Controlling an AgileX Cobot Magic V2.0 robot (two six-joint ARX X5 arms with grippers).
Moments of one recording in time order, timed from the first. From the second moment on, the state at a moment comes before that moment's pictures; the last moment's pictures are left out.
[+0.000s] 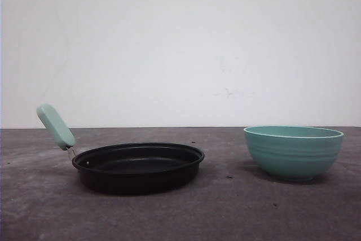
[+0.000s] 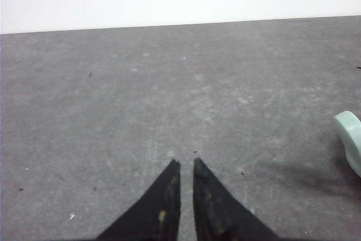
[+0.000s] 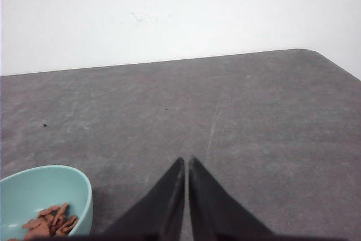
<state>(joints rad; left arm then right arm) -0.09 0.00 0.03 -0.18 -0.05 0.04 0.04 0.00 0.01 -0.06 0.00 0.15</state>
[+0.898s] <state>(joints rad) -0.09 0.00 0.03 -0.18 -0.05 -0.23 0.04 0.00 0.01 -0.12 -0.07 0.23</state>
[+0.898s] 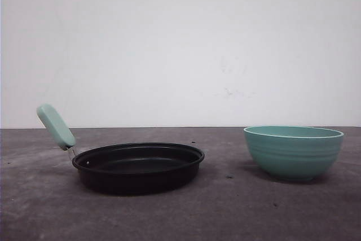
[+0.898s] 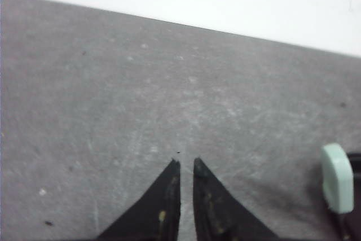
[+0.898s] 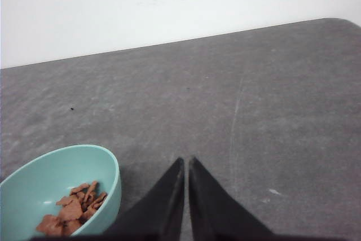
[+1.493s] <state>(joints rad) -0.09 0.02 0.08 -0.23 0.08 -0.40 0.04 0.00 0.03 -0.10 -0.07 0.13</state>
